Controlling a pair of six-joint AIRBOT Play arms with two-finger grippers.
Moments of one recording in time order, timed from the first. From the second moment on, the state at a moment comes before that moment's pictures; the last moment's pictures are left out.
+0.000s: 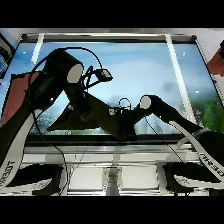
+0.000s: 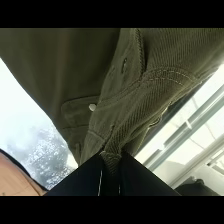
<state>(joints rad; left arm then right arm) -0.70 -1.35 1.70 1.75 -1.85 -1.18 0.55 -1.36 0.98 -0.98 1.18 0.26</state>
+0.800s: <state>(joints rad) -0.60 -1.24 1.70 1.77 -1.70 -1.18 0.40 -1.19 1.03 -1.07 1.18 0.60</state>
